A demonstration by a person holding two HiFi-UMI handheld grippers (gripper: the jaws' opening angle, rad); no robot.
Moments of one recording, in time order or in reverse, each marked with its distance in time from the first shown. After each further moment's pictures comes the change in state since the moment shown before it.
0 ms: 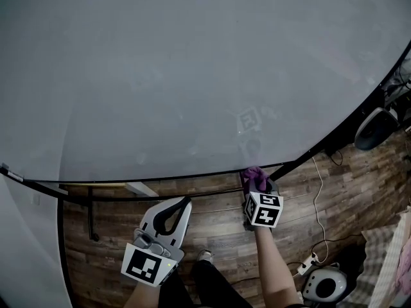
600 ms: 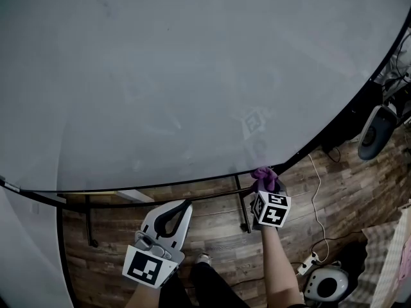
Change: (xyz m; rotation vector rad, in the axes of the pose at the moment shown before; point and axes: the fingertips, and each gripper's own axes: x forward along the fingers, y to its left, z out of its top) left arm 0.037 -0.021 -0.005 -0.004 0.041 -0.043; right arm 0.002 -0.072 0.005 0.037 -0.007 -0.091
